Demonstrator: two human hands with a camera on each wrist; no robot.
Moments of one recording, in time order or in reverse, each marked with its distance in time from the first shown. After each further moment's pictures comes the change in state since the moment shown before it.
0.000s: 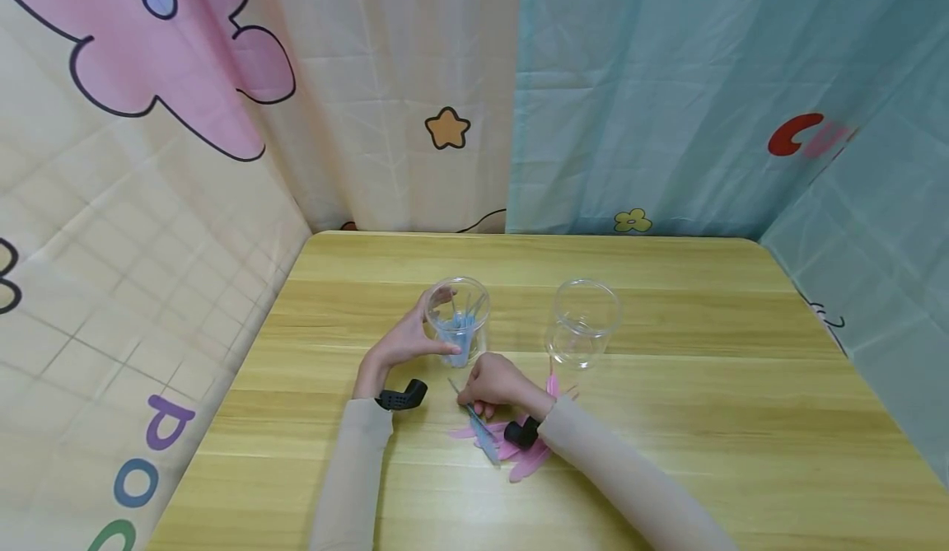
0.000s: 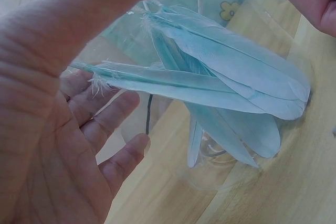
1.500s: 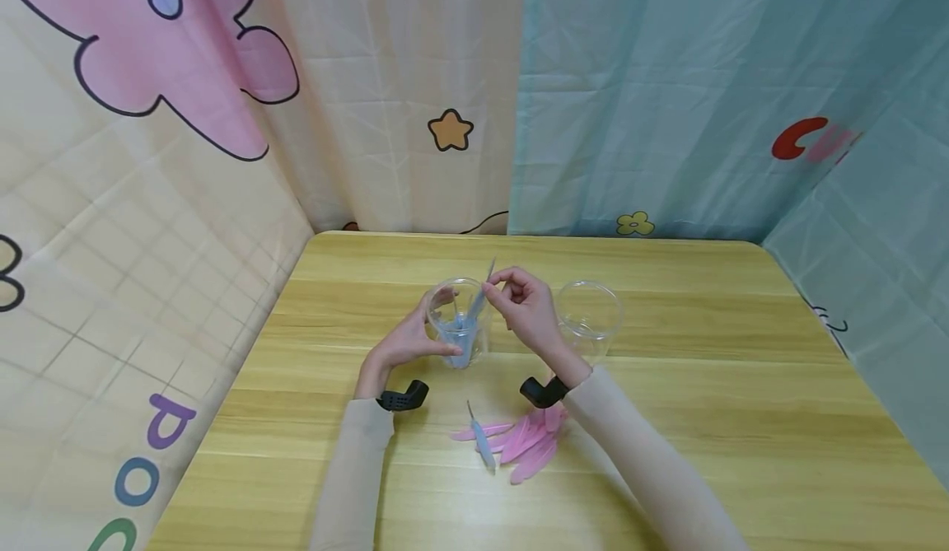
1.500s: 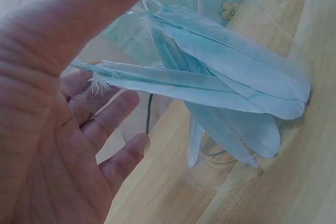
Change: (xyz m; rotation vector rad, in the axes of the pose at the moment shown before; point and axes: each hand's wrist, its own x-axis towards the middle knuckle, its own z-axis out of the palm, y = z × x) left_hand 0.006 -0.024 0.000 -0.003 0.032 0.016; right_hand -0.026 -0.056 -0.082 0.427 0.575 -0.611
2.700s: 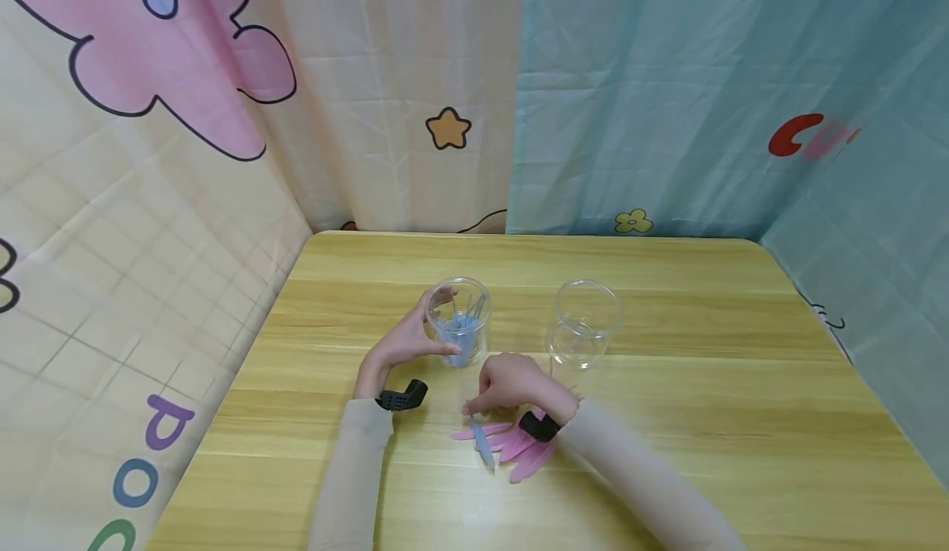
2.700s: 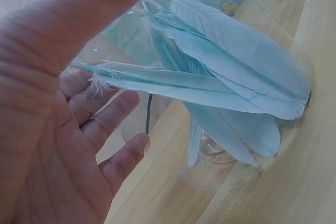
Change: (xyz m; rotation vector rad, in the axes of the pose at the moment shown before) left_hand -0.008 0.036 -0.001 0.002 -0.032 -0.014; right_hand -0.049 0.048 0.019 -0.788 -0.788 0.322
